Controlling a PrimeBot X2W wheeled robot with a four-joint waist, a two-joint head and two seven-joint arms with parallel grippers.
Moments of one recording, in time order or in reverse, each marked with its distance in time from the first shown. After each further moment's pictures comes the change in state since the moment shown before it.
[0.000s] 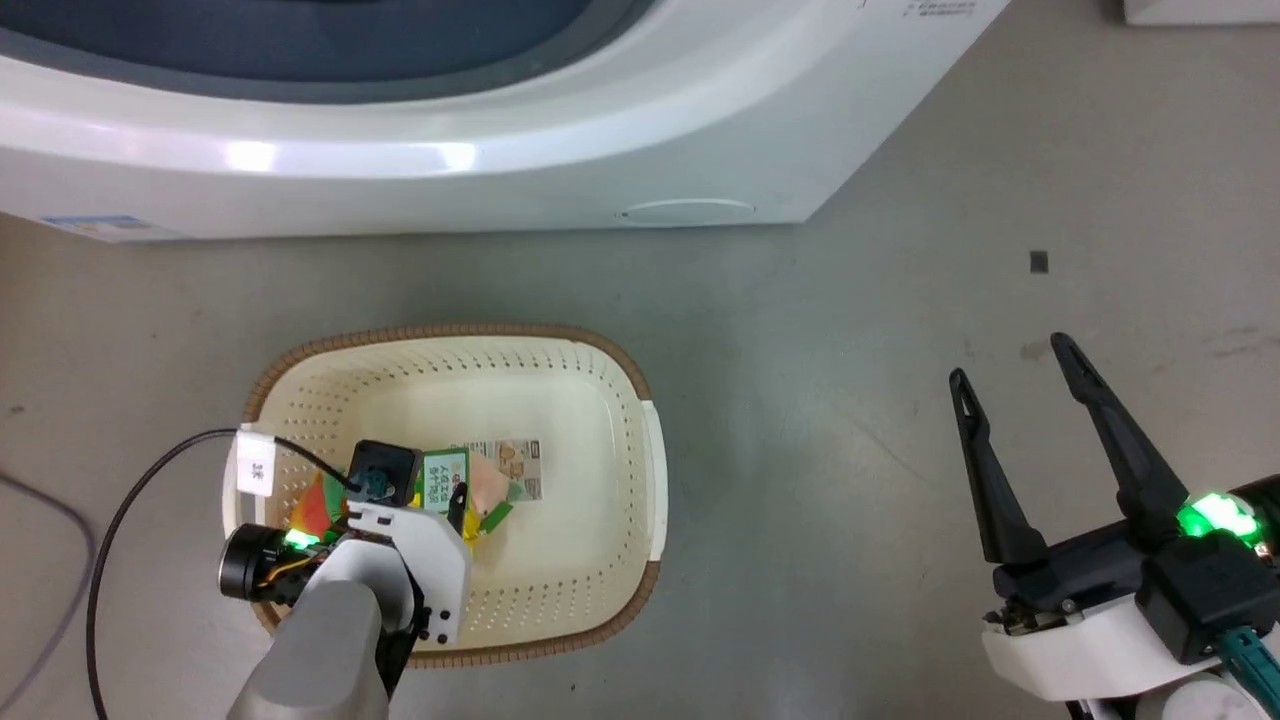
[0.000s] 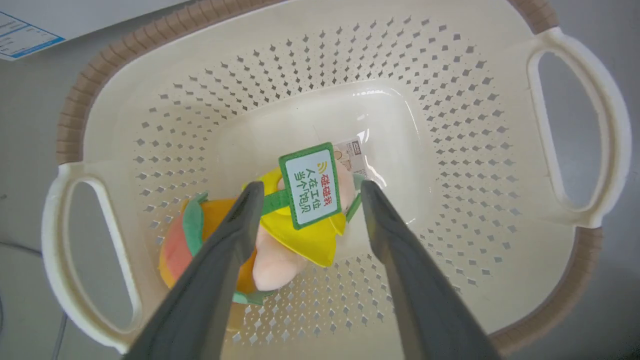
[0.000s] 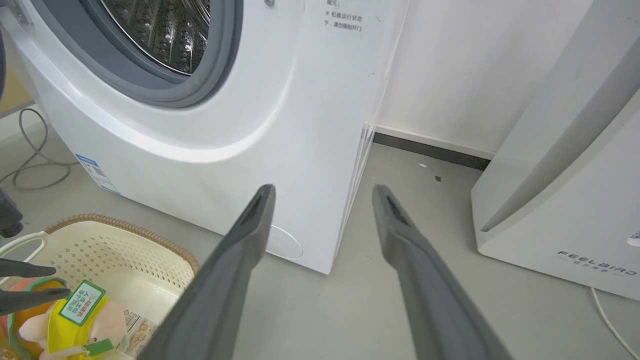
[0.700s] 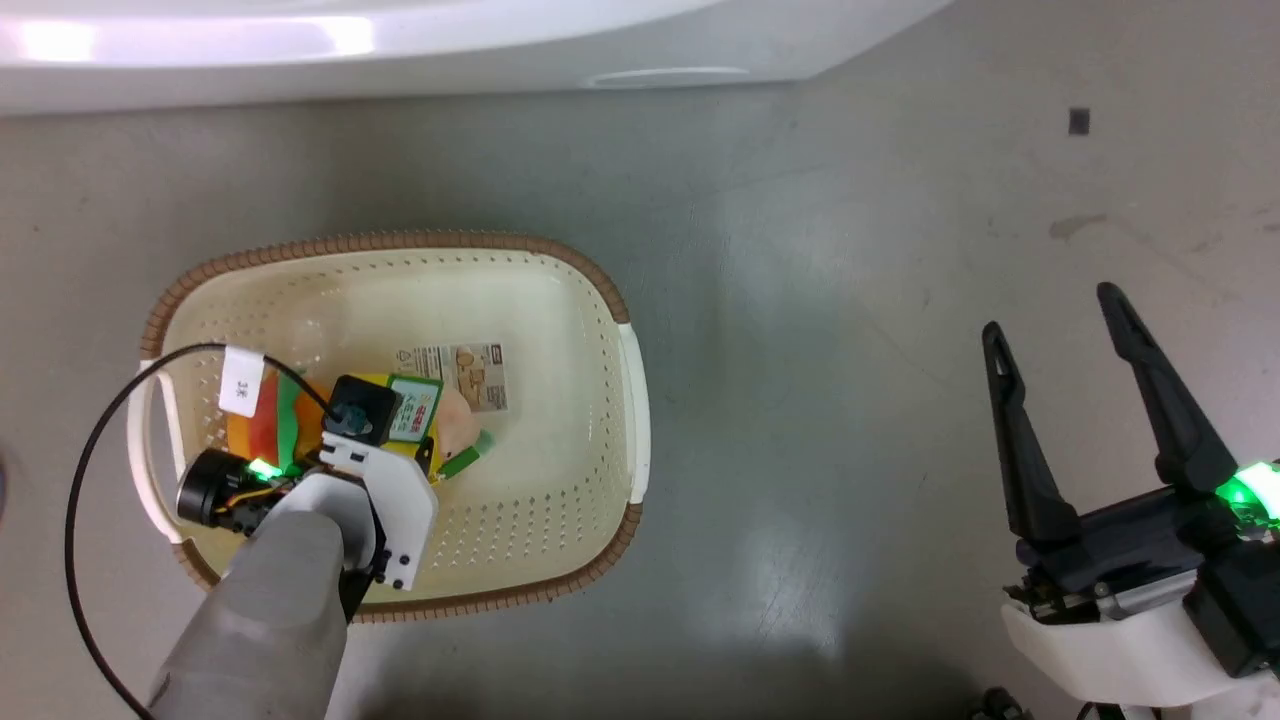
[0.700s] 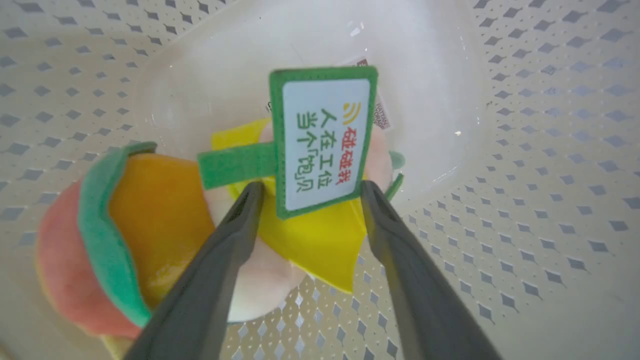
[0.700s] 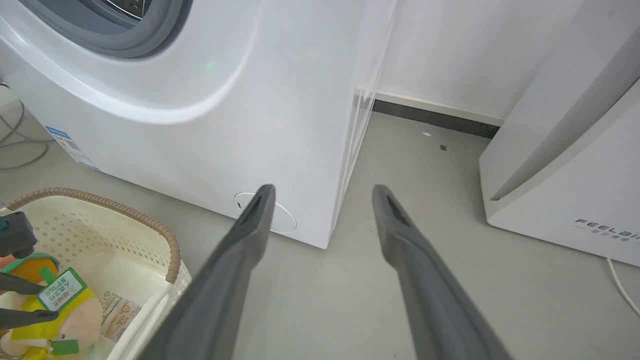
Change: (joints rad) left arm -0.212 0.060 -0.127 0.234 0.001 -0.051 -0.017; right arm -0.033 0.007 -0.013 -0.085 -0.009 0.000 -0.047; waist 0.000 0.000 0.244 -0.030
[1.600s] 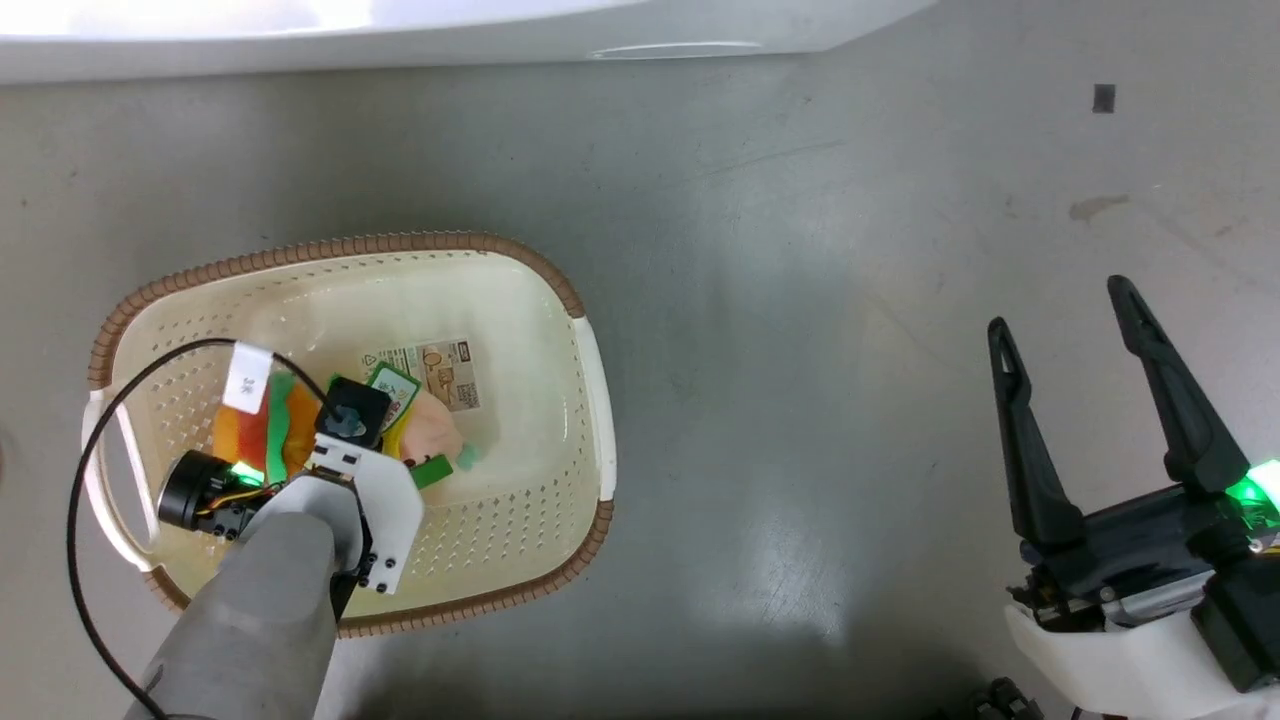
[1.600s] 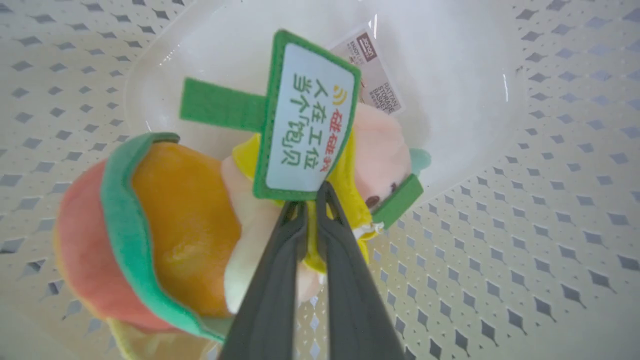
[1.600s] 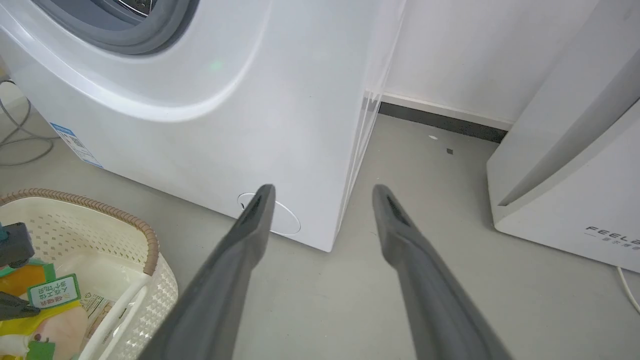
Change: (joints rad) left arm -0.039 0.010 -0.068 0.083 -0.010 0.052 0.001; right arm 0.001 0.000 0.001 -0.032 -0.017 0.000 -0.017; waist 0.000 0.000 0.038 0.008
